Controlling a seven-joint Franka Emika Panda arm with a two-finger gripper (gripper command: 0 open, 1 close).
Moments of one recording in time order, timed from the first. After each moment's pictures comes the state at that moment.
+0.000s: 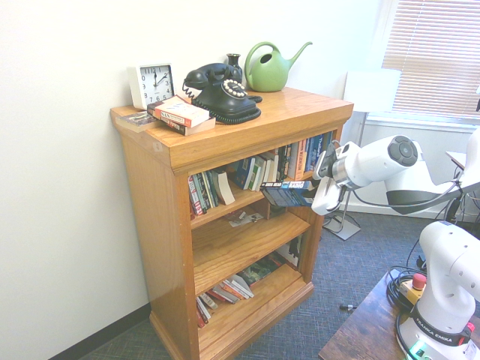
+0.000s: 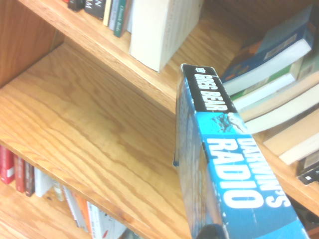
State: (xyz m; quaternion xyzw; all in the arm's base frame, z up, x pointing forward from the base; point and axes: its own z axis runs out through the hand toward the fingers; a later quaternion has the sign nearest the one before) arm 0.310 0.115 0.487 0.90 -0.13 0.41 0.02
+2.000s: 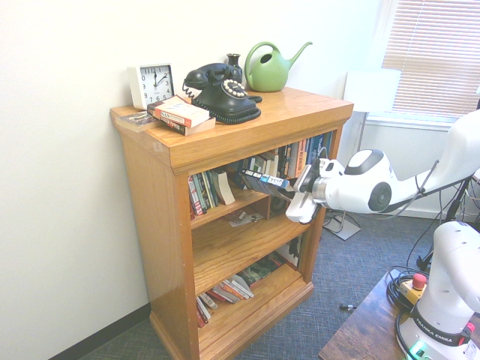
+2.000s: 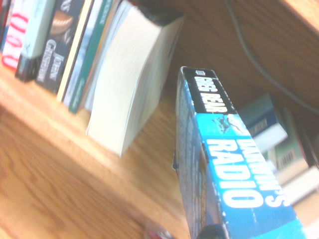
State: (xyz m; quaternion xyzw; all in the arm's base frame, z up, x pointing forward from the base) arm 0.365 0.127 0.425 0.82 -0.10 0.56 0.00
